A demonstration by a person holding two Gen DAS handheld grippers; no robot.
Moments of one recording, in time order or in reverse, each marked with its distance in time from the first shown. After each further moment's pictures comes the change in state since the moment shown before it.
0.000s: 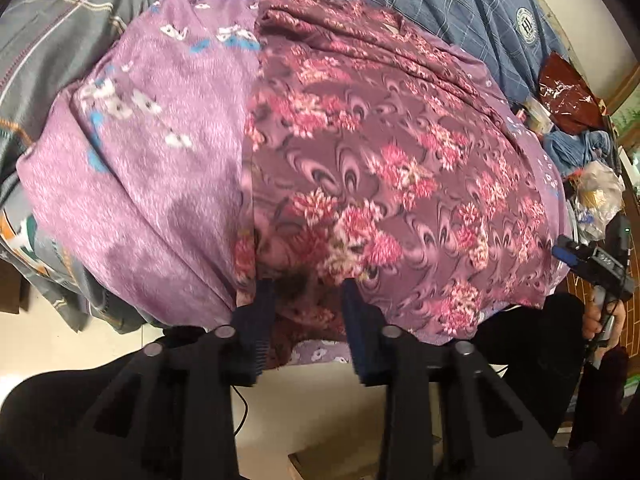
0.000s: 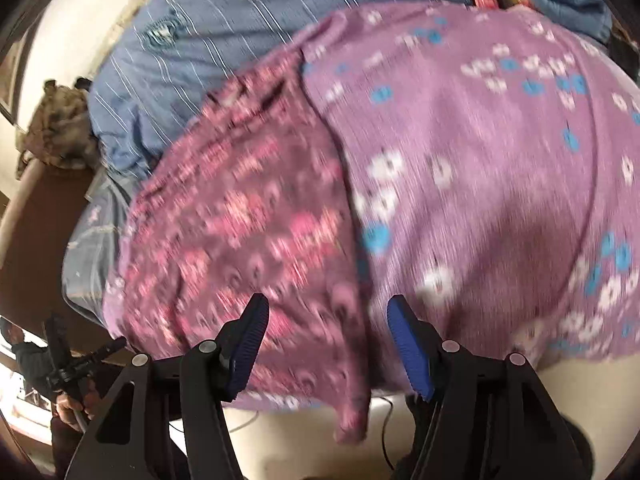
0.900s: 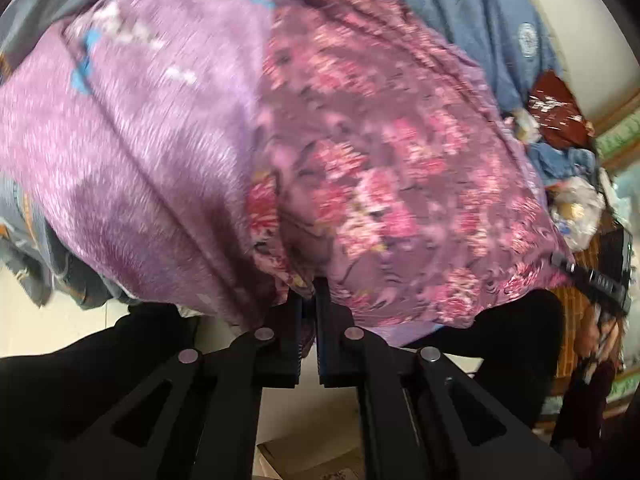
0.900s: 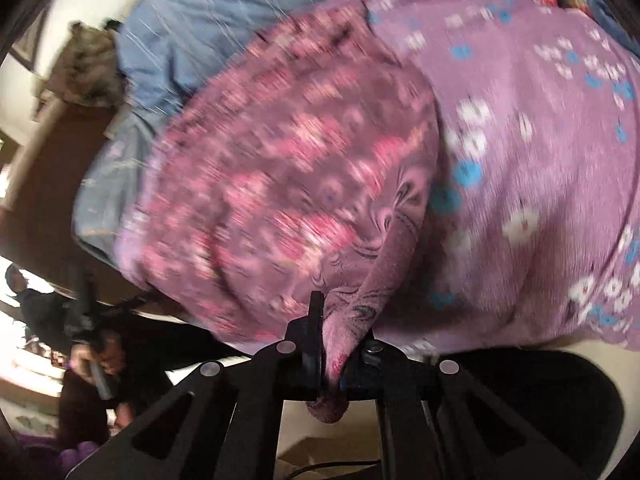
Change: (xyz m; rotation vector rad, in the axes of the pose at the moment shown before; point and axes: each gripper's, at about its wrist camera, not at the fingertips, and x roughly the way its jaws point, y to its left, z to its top) left arm 0.010 0.026 -0.015 -0.069 0.051 -0.154; right arm -0.007 0.054 -0.034 -0.128 0.116 0.092
